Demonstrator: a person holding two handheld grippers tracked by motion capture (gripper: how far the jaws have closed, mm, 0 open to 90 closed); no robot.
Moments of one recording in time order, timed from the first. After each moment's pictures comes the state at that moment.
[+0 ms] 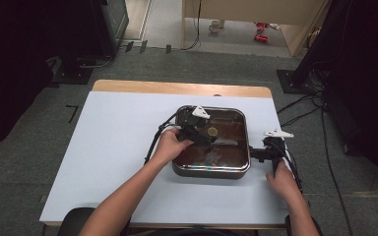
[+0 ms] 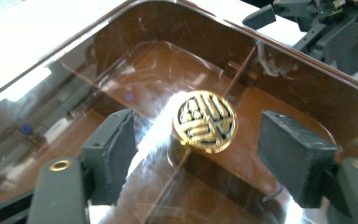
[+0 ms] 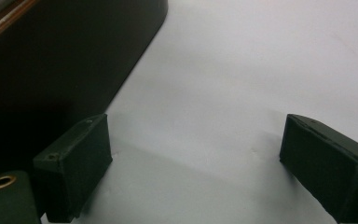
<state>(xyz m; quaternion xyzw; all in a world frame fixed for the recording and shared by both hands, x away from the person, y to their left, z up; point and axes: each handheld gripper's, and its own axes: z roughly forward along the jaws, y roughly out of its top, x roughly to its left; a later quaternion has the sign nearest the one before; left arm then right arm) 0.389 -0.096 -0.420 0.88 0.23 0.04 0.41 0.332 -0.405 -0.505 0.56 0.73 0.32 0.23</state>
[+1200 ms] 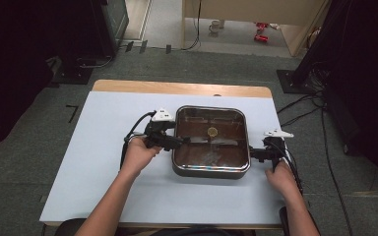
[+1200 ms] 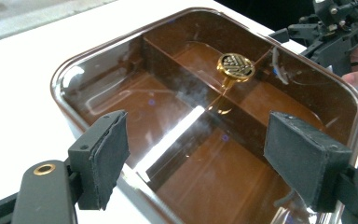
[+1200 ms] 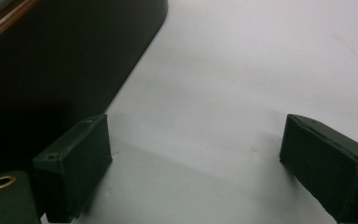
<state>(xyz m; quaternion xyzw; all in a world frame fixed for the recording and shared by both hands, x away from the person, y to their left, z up) 0.353 -0.003 -0.406 0.83 0.30 0.08 0.46 0.332 -0.405 -0.505 0.56 0.73 0.32 0.23</state>
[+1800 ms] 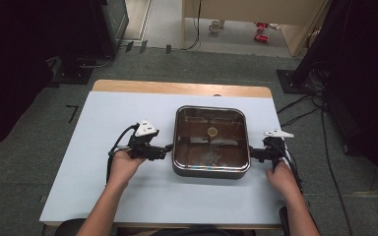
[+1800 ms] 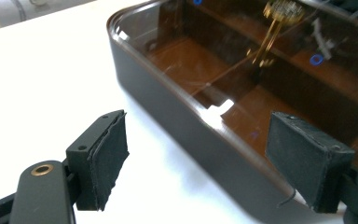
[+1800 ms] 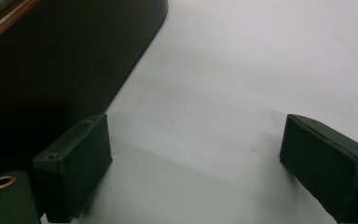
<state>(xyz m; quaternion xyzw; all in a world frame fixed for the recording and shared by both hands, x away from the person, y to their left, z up) 0.333 0.041 -0.439 0.82 0.34 0.13 0.44 0.332 -0.405 -0.505 0.56 0.73 0.32 0.22</state>
